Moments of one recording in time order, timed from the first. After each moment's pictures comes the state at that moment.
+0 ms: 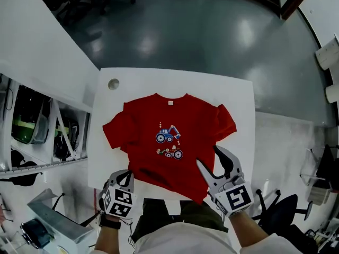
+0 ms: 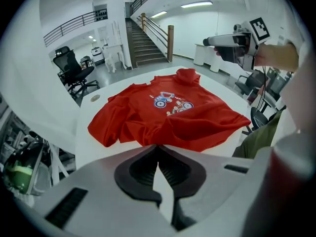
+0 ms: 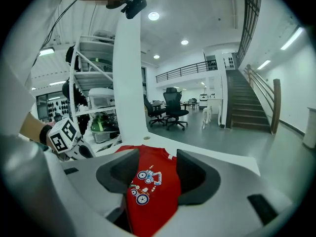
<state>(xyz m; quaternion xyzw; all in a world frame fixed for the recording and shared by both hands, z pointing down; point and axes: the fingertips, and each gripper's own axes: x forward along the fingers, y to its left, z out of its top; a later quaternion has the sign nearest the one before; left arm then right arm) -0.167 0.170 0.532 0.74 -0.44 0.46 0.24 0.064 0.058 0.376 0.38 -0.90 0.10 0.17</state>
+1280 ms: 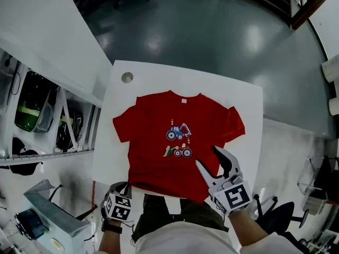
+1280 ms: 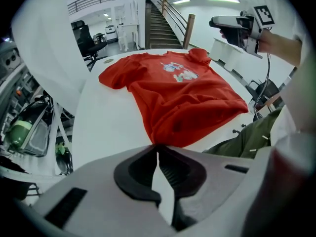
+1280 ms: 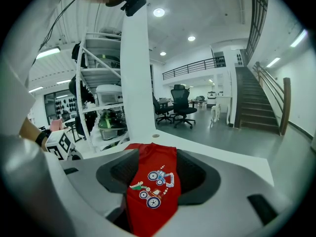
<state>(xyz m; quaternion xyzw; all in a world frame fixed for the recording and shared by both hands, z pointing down) -0.217 0.269 0.590 0.67 -0.46 0.47 0.34 0.018 0.069 0.387 0.34 -0.92 0.09 0.18</state>
